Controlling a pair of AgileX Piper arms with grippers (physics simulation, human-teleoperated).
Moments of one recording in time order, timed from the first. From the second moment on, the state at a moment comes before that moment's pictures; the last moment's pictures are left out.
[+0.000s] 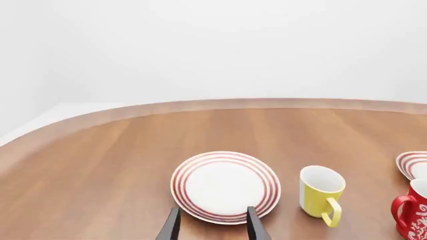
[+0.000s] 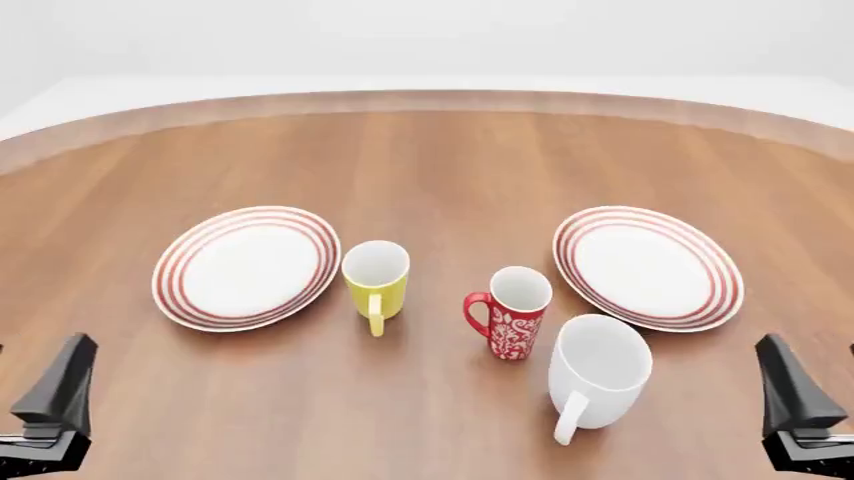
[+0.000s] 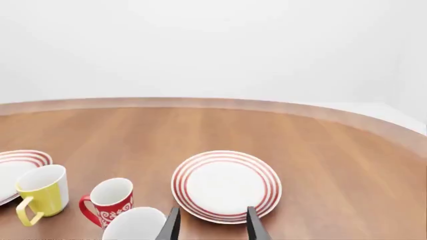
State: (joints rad) left arm 0.00 0.00 0.00 0.00 0.00; right arm 0.00 0.00 0.00 0.00 0.00
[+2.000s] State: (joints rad) left arm -0.34 0.47 -0.33 -0.15 0.16; right arm 0.01 0.00 -0.01 0.00 -0.08
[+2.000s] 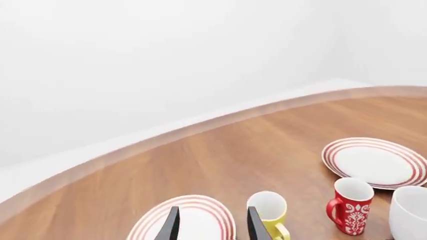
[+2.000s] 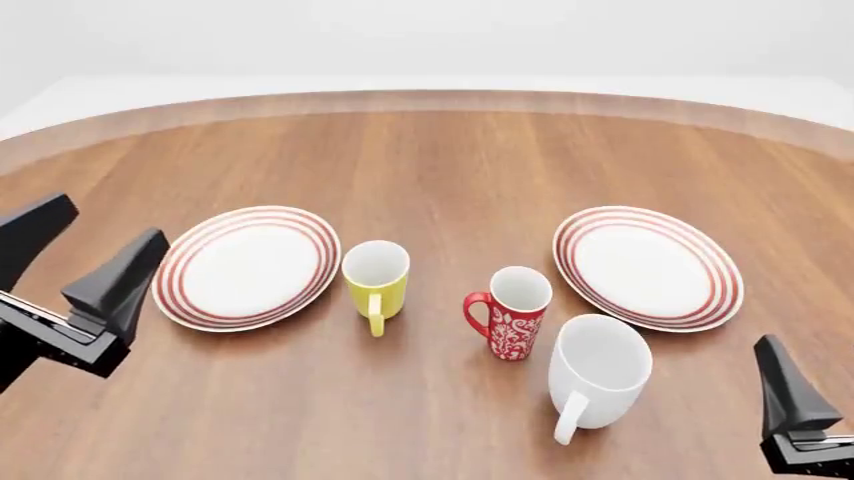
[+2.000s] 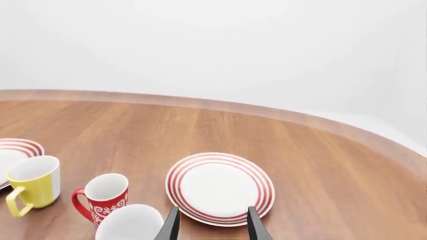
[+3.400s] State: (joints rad) left arm -0.71 1.19 -0.66 -0.28 0.17; right arm 0.02 0.00 0.00 0.01 -0.13
